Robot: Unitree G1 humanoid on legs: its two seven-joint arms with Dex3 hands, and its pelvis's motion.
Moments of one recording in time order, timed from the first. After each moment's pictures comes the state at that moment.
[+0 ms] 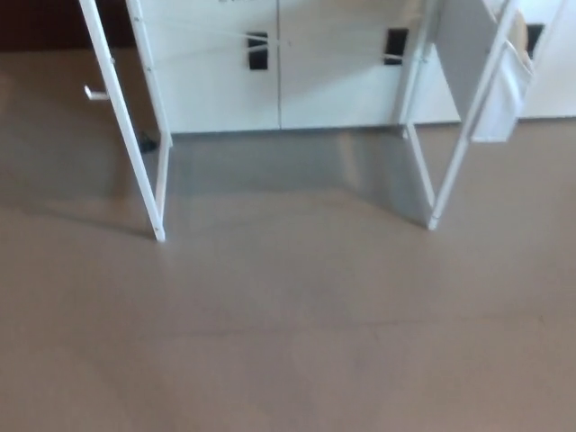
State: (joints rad) left_arm 0.20 0.50 -0.06 1.32 0.25 -0.32 0.06; right_arm 0.23 -0.50 -0.05 1.35 -0.17 -0.27 -0.07
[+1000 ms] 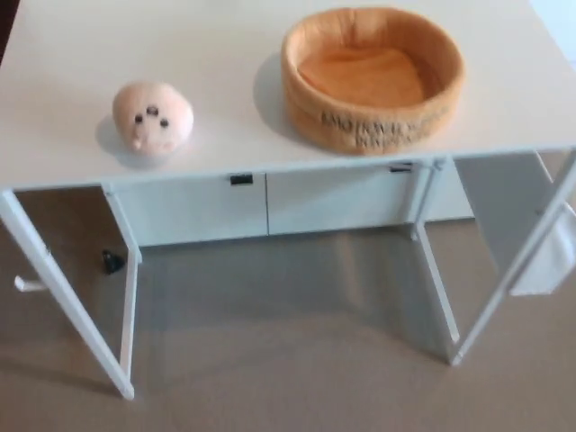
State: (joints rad) left_arm 0.24 0.51 -0.08 1.32 0.27 -0.33 0.06; right_arm 0.26 -0.50 -0.04 1.36 -0.18 -0.26 -0.06
